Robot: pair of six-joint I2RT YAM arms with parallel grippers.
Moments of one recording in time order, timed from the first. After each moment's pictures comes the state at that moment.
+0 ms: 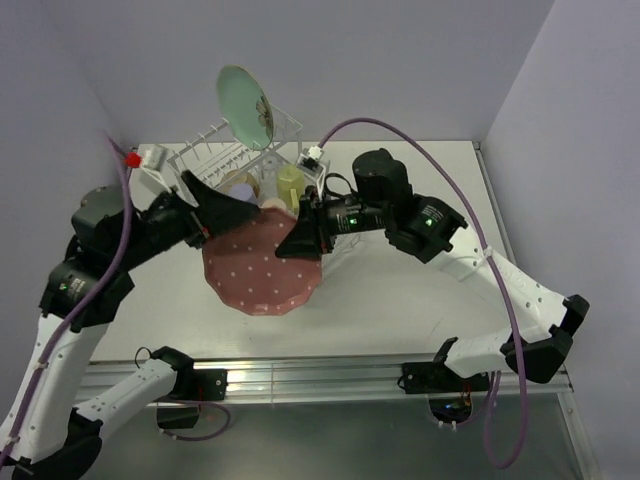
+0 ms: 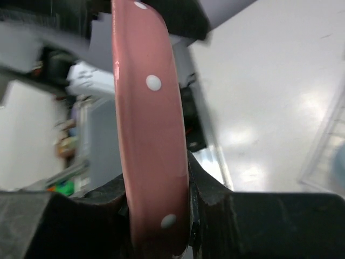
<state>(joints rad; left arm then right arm) -0.44 0.83 1.31 -0.60 0.50 -0.96 0.85 1.31 1.51 -0.53 -0.66 0.43</state>
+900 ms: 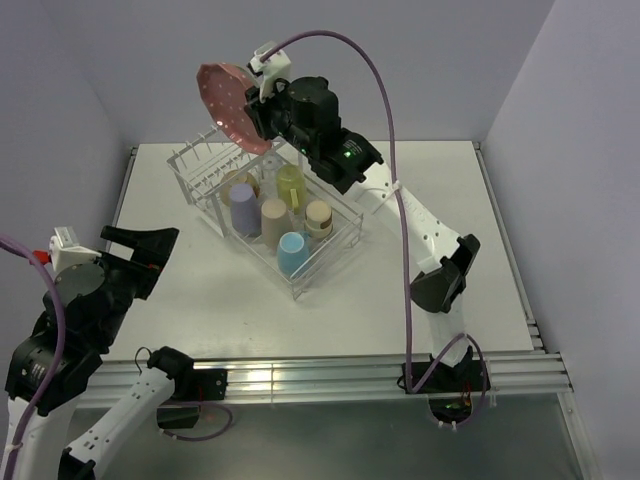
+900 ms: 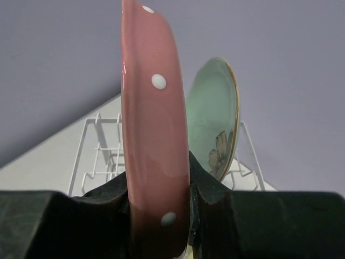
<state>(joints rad) -0.44 0.51 1.21 -0.99 -0.40 -1.15 0.82 1.98 2.35 -0.38 0.11 -0.10</state>
